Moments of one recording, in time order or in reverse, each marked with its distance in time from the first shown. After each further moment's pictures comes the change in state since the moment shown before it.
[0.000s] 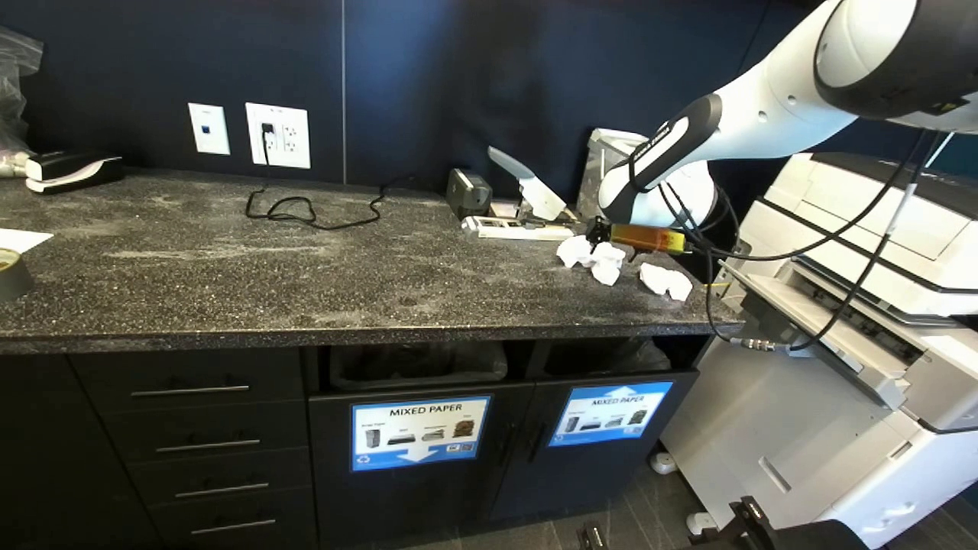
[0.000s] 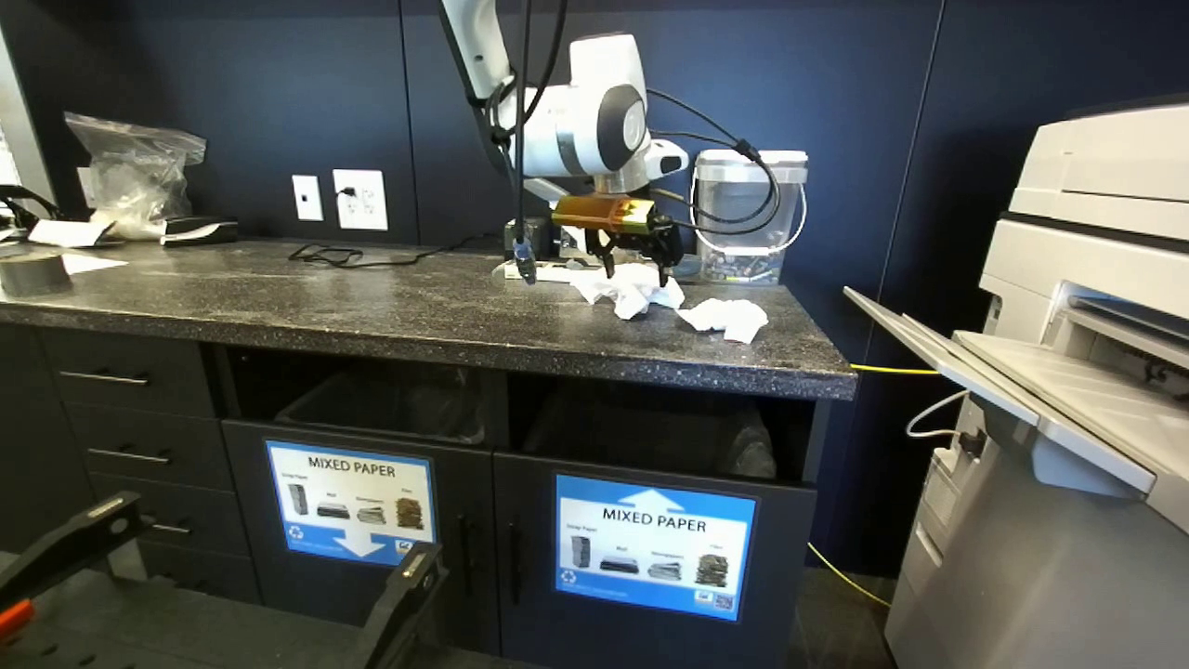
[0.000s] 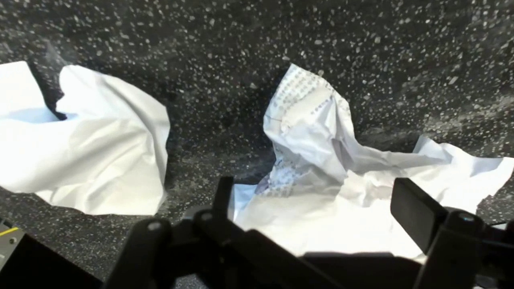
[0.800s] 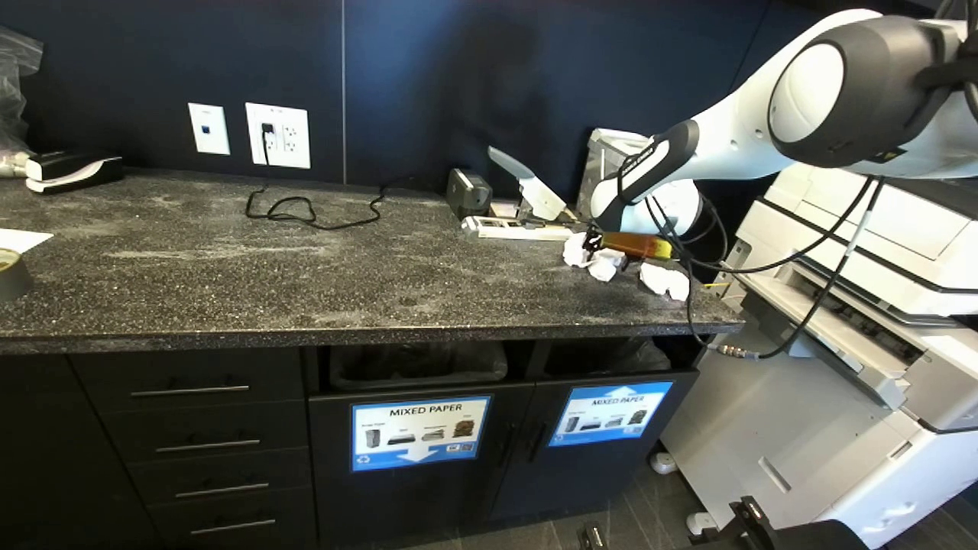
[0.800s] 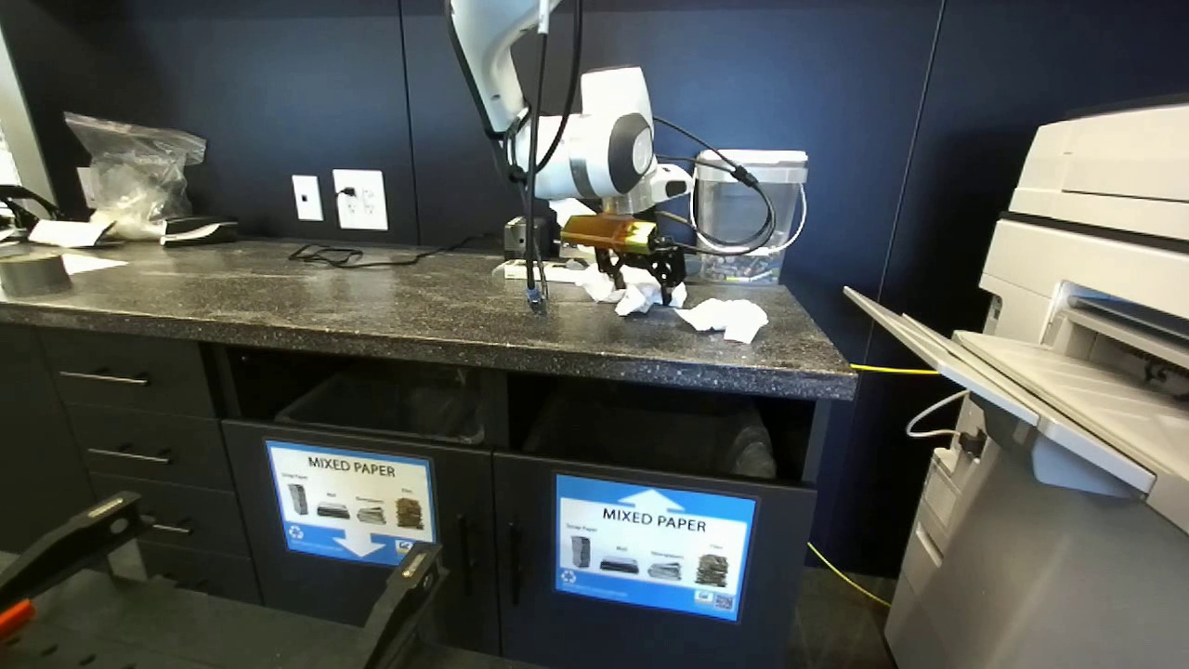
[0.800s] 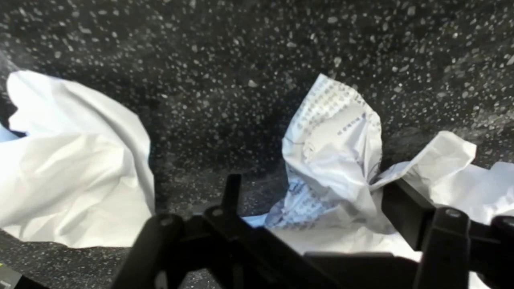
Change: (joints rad) arm -0.001 0.135 -0.015 0.175 0.003 -0.075 0.072
